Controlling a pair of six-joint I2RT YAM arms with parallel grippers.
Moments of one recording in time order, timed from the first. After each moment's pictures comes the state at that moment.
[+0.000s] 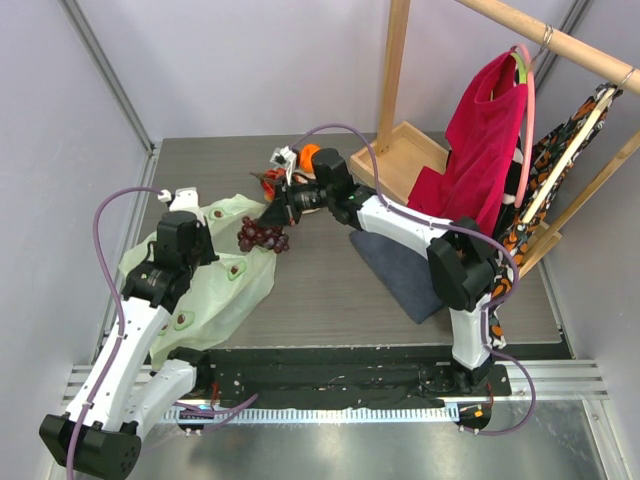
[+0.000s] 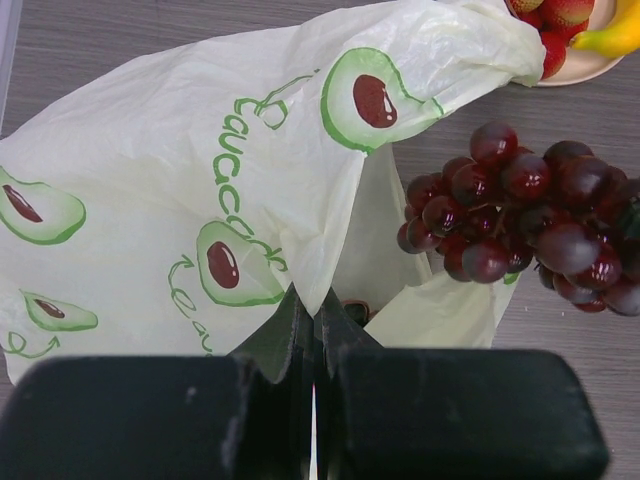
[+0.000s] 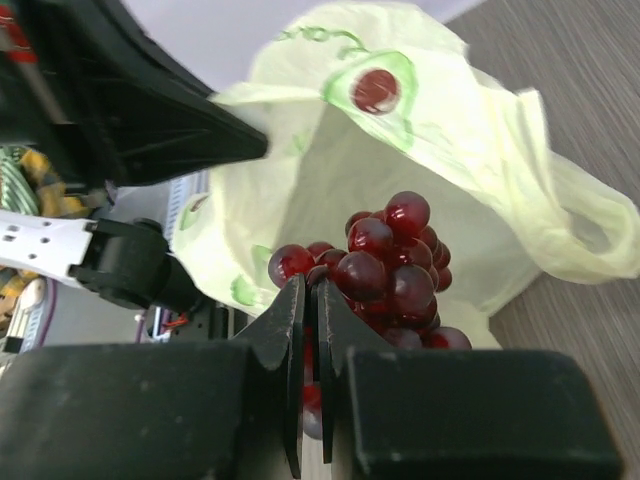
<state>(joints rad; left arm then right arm) -0.25 0.84 0.88 -0.64 -0.26 -0.26 0.72 1.97 1.57 0.15 -0.85 0.32</state>
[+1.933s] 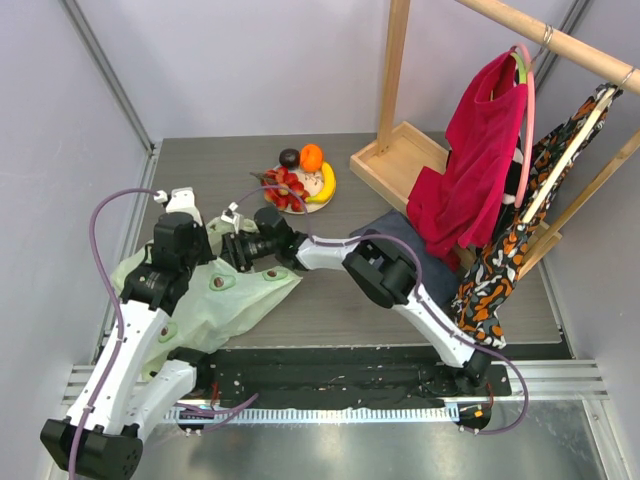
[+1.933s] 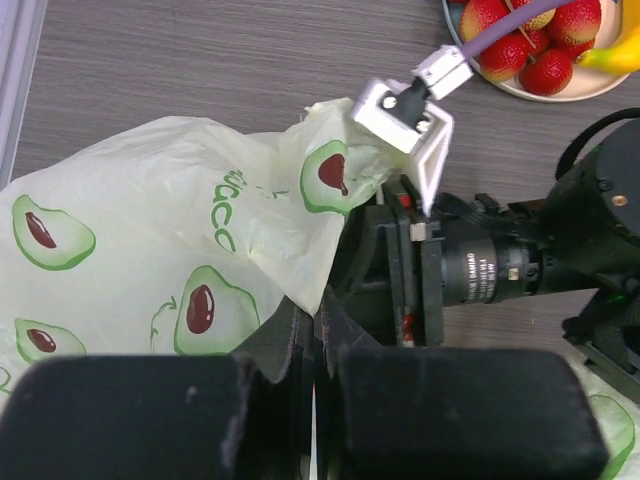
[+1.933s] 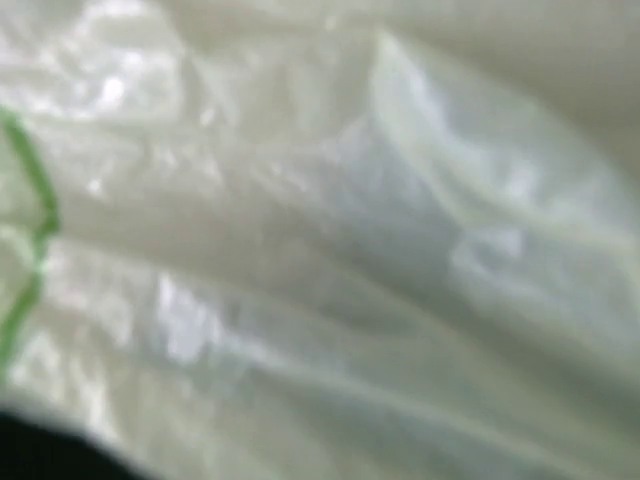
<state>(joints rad) -0.23 0.82 0.86 -0.62 -0.26 -0.25 0.96 2.55 1.85 0.52 -0.85 0.87</state>
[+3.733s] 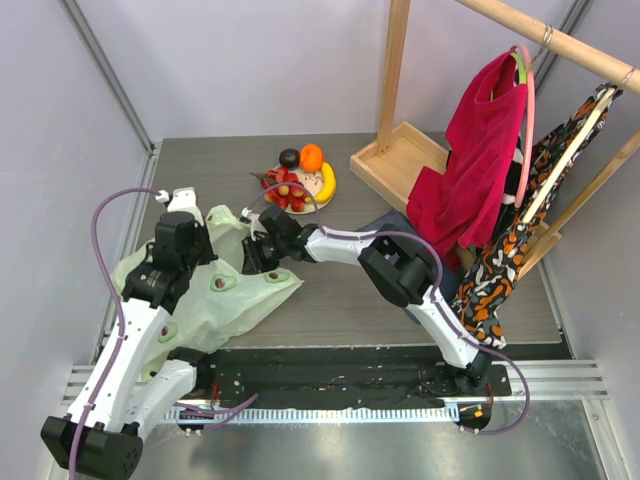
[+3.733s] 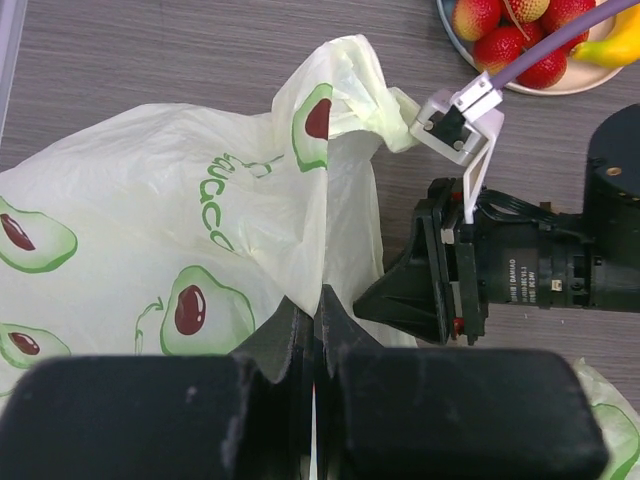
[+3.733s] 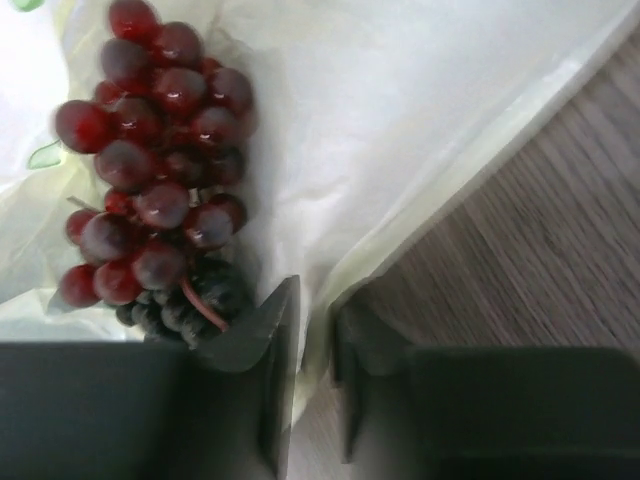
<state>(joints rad) -0.23 0.83 0.86 -0.62 -0.25 -0.26 0.91 2.37 1.73 -0.05 -0.56 0.50</state>
